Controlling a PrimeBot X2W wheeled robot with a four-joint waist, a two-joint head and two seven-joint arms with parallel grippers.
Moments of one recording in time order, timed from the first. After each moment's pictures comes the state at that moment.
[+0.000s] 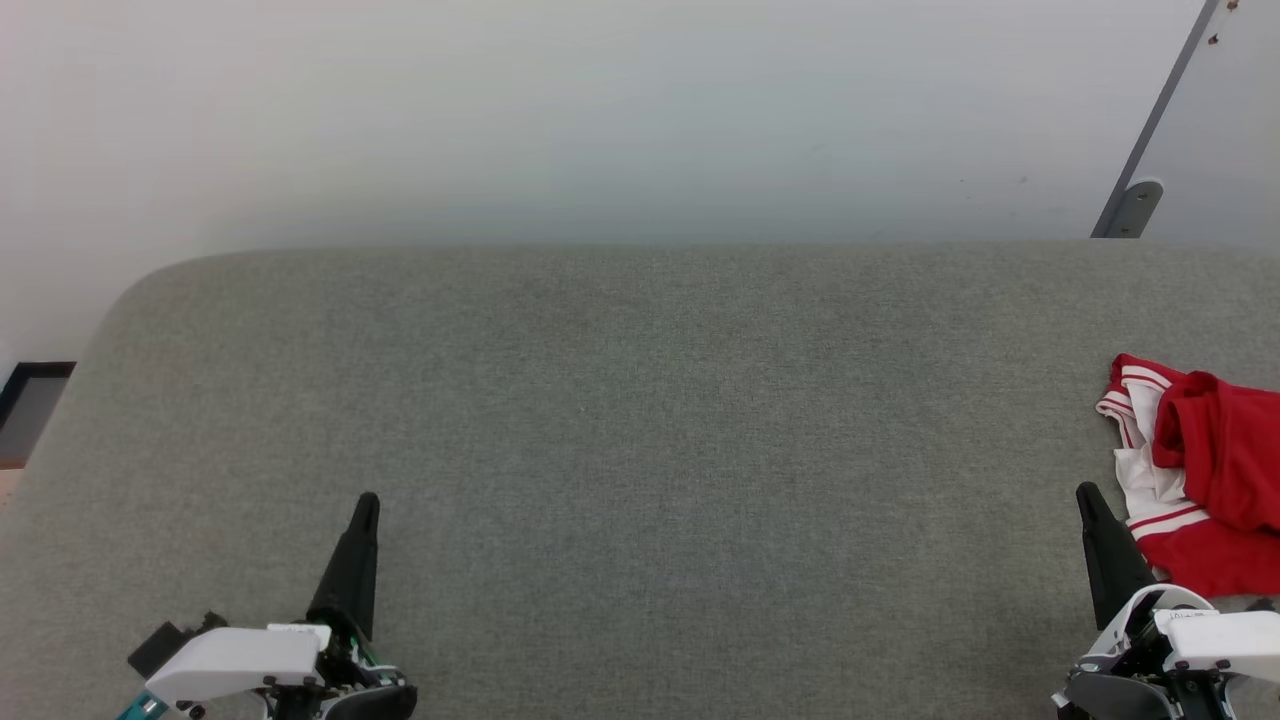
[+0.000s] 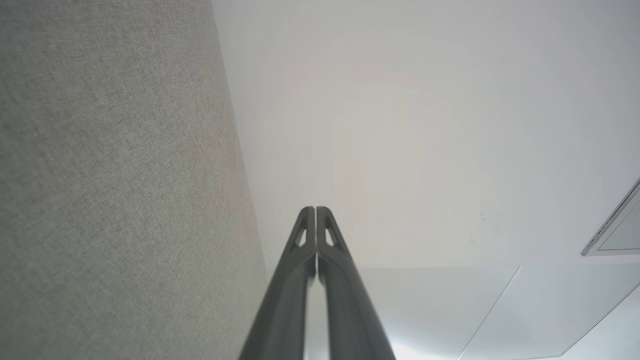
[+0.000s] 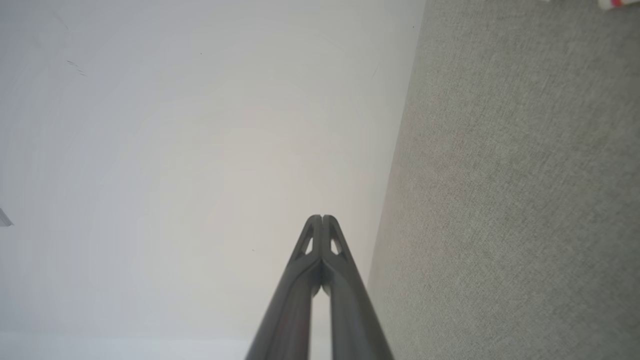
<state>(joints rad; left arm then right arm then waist) -0.10 0.05 0.11 0.25 -1.61 -0.13 0.11 -0.11 -0.05 -0.11 0.25 1.61 0.13 0.11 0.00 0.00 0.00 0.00</state>
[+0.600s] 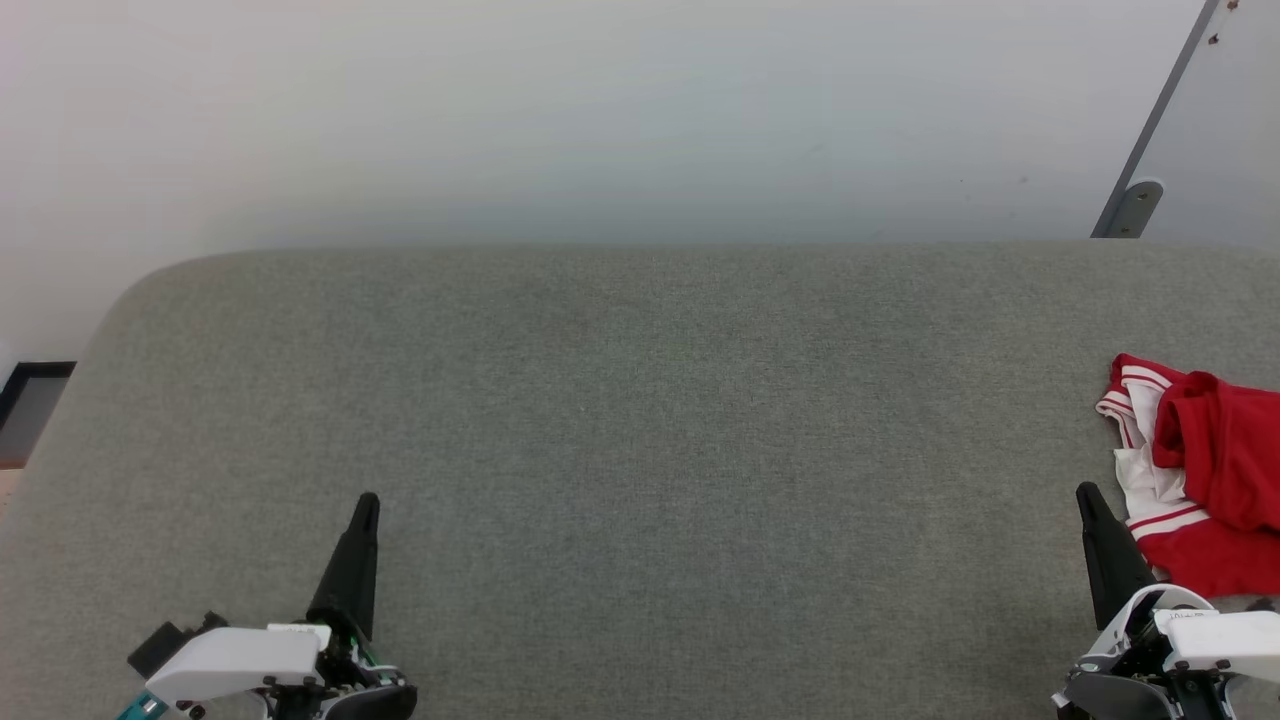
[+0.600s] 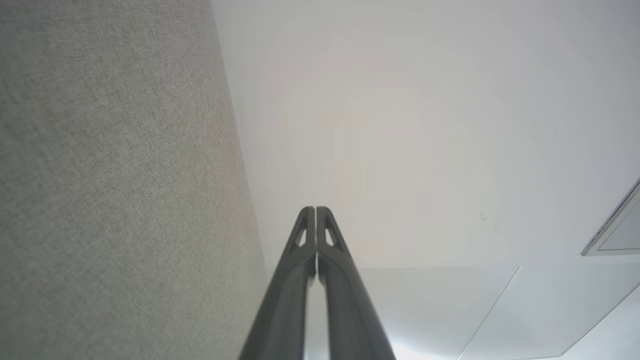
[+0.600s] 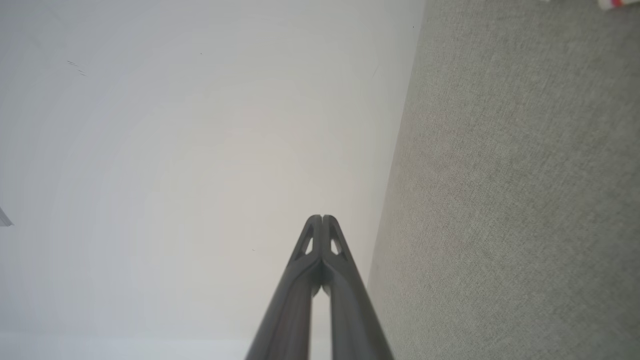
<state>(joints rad) -0.10 0.05 0.11 0.25 -1.61 -0.13 0.11 -0.11 -0.05 -0.11 0.25 1.61 0.13 0.11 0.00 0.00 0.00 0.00</state>
